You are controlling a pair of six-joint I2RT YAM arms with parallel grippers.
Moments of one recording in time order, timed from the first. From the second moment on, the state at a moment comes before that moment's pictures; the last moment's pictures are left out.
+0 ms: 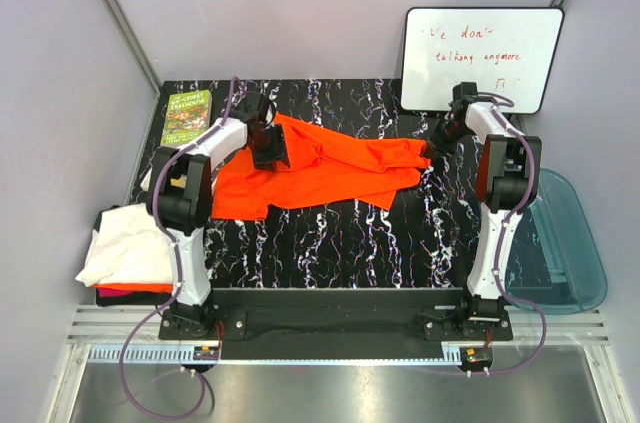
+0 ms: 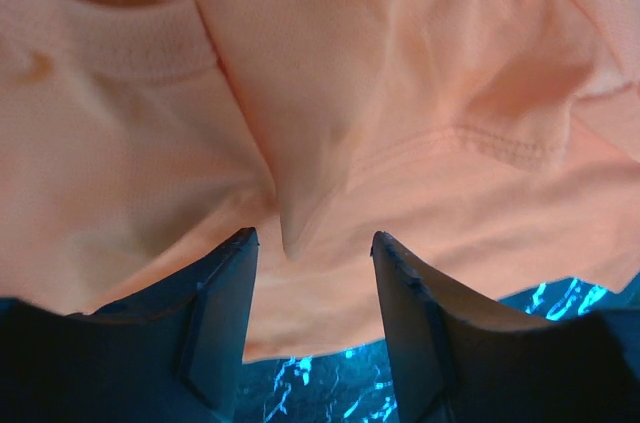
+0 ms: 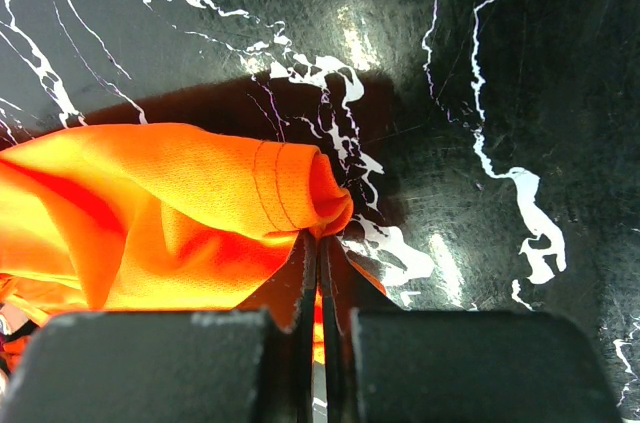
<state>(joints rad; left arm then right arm) -0.26 2.01 1.52 -0.66 0.18 -0.48 -0.05 2.25 1.79 -0.81 -0.30 0.46</state>
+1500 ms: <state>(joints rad) -0.18 1.56 1.72 -0.66 0.09 -0.46 -0.05 1.90 1.82 -0.94 -0.30 0.37</state>
